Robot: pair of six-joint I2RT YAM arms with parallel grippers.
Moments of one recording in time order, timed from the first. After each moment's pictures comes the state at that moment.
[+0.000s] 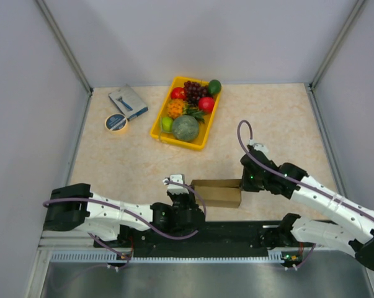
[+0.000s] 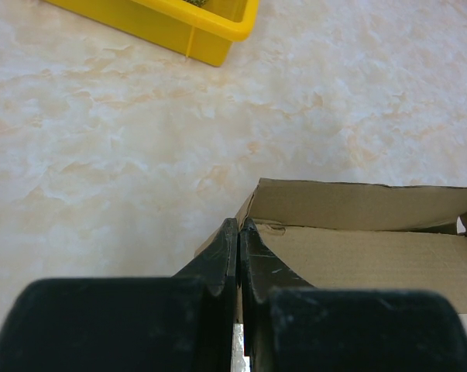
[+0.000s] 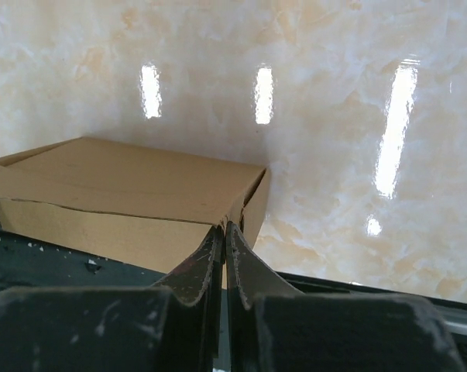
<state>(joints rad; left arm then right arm) -1.54 1.32 0.59 -0.11 -1.19 -1.19 0.84 0.98 0.82 -0.88 0.22 0.82</state>
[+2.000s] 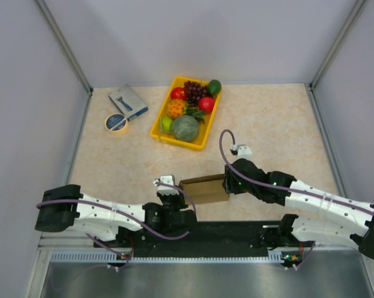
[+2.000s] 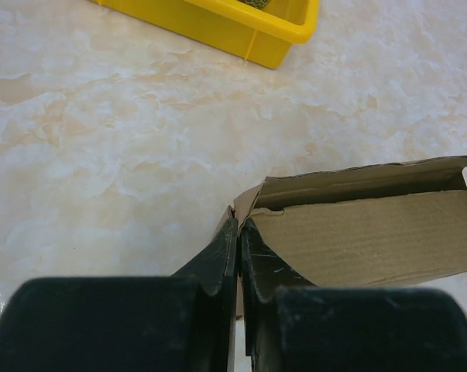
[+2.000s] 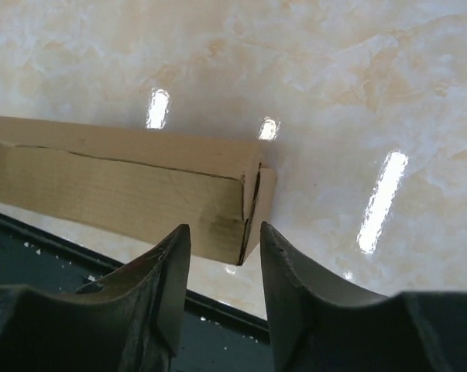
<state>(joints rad) -1.53 1.22 0.53 -0.31 -1.22 -1.28 1.01 0.99 0.69 -0.54 0.34 0.71</state>
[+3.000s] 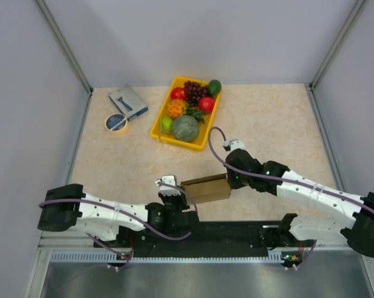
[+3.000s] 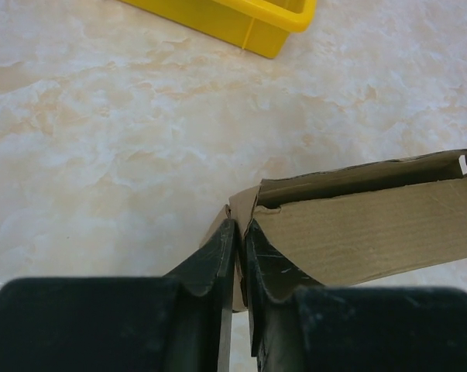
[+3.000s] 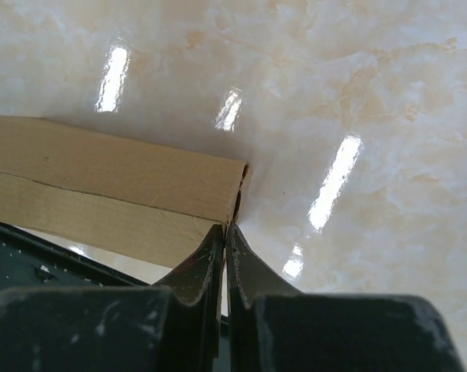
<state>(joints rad) -1.55 1.25 0.57 -0.37 -1.22 -1.34 0.92 1.13 0.83 -0.65 0.23 0.50</state>
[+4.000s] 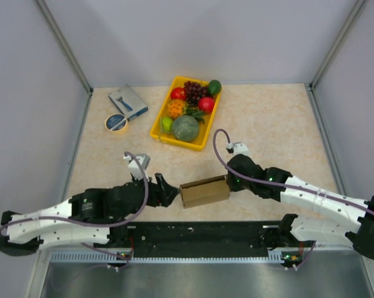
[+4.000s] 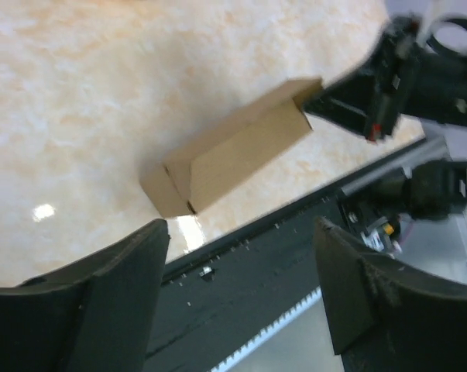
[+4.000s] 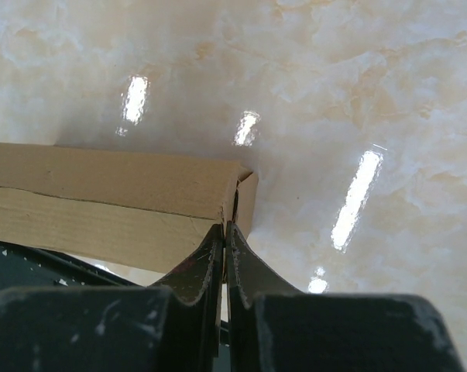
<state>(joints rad) -1.45 0.54 0.75 -0.73 -0.62 -1.01 0.96 1.05 0.74 -0.56 0.29 0.59</state>
